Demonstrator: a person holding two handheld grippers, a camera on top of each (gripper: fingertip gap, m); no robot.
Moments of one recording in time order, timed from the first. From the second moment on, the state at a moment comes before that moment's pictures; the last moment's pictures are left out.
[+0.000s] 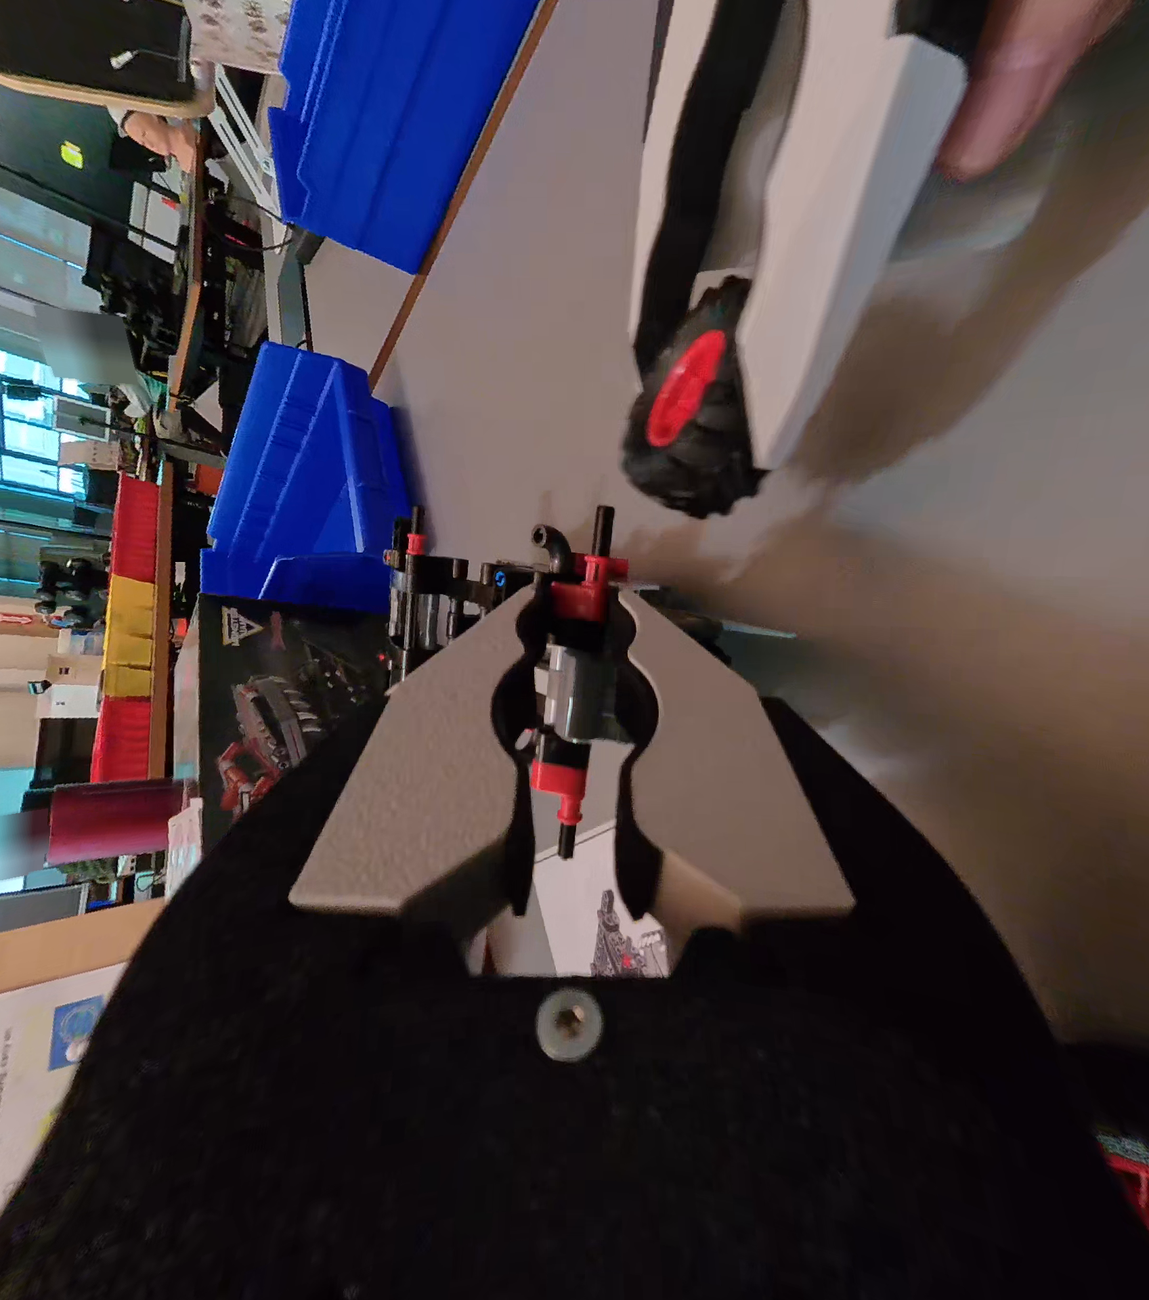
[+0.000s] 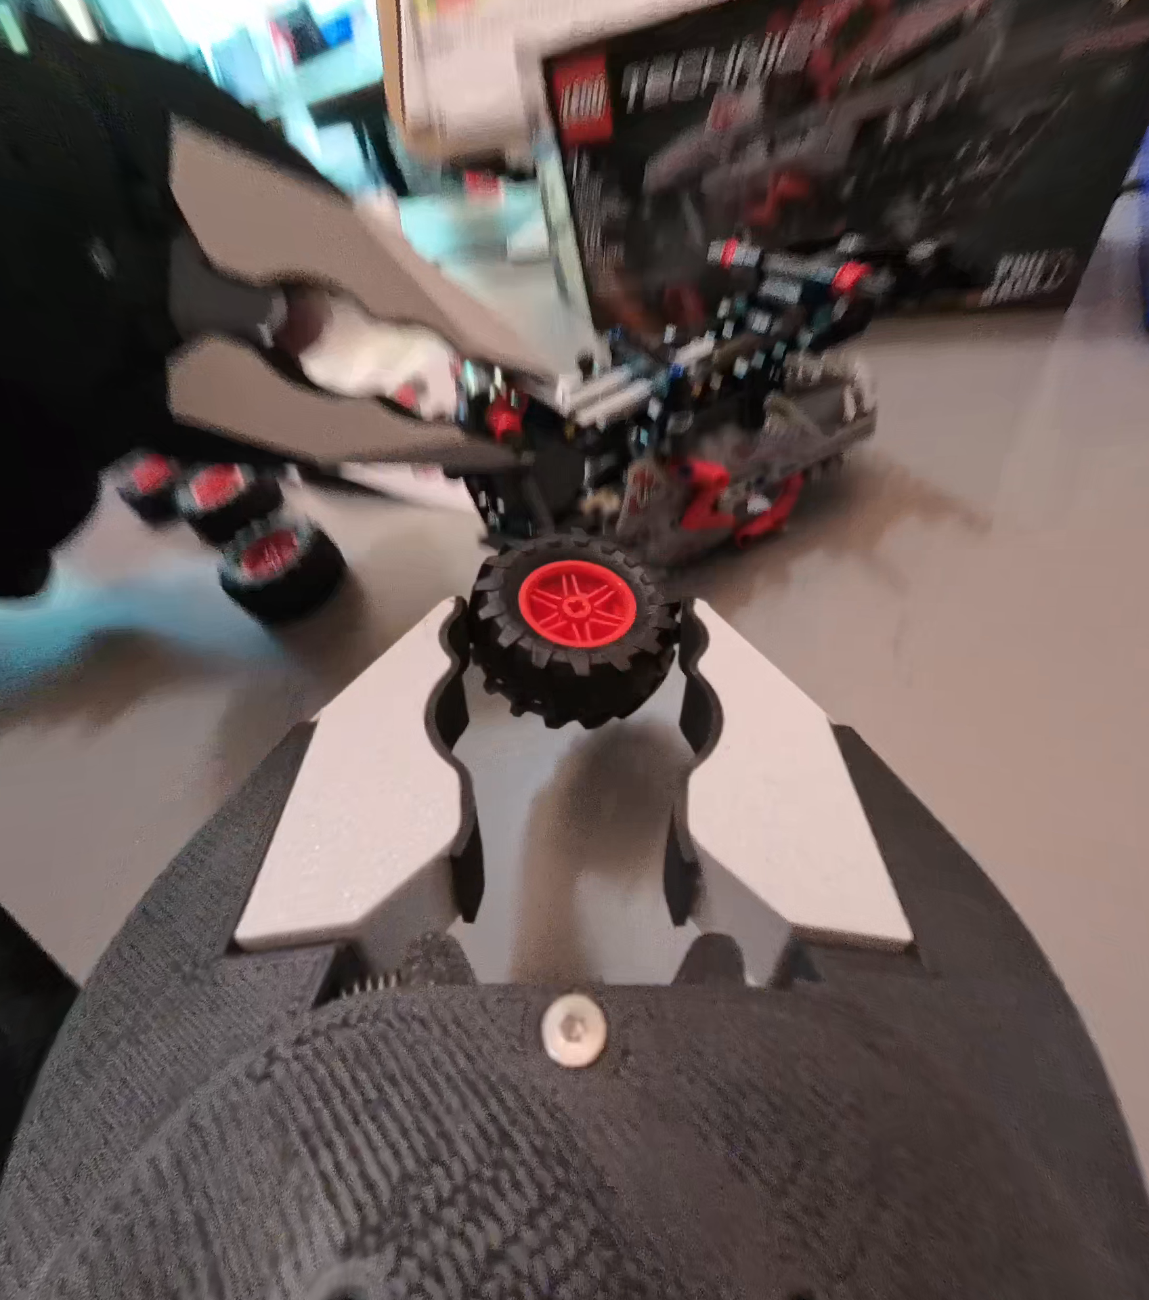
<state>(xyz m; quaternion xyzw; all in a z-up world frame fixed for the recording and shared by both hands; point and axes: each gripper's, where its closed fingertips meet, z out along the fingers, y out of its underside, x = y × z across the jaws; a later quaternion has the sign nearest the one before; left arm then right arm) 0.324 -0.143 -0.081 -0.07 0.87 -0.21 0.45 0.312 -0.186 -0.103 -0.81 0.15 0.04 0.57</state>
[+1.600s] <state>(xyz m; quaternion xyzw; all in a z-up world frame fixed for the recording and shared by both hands) 0.328 -0.155 -0.083 -0.08 0.85 -0.23 0.47 0.339 -0.242 0.029 -0.27 0.24 0.52 0.78</state>
